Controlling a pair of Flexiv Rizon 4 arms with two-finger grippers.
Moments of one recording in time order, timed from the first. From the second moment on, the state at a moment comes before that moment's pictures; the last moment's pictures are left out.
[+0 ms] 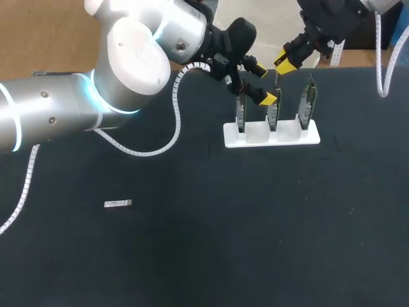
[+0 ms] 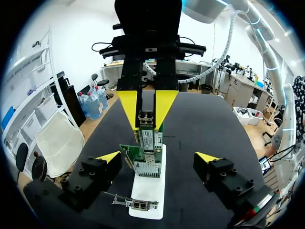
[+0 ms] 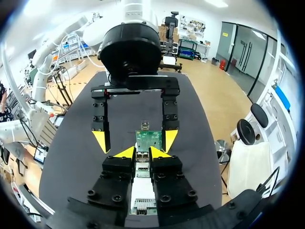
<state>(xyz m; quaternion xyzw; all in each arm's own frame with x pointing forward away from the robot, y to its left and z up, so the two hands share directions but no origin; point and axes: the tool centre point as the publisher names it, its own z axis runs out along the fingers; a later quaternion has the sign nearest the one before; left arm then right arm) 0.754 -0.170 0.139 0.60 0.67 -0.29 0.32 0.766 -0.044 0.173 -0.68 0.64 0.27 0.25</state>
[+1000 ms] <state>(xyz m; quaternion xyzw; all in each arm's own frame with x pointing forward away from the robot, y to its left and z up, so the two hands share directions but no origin) 0.754 -0.170 0.139 0.60 0.67 -0.29 0.32 0.766 -0.043 0.172 -0.68 0.64 0.27 0.25</state>
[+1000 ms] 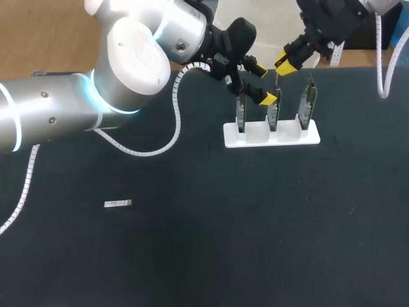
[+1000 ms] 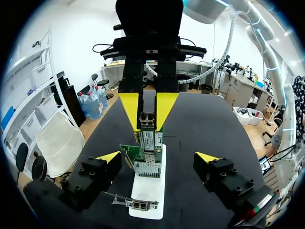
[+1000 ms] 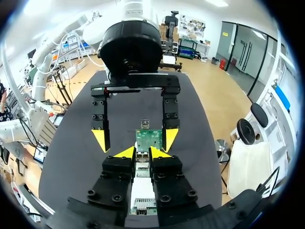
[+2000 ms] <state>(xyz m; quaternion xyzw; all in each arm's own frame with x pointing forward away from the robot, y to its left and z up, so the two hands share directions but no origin) 0.754 -0.170 0.139 0.60 0.67 -0.29 0.32 0.766 -0.045 0.169 -0.68 0.64 0.27 0.24</state>
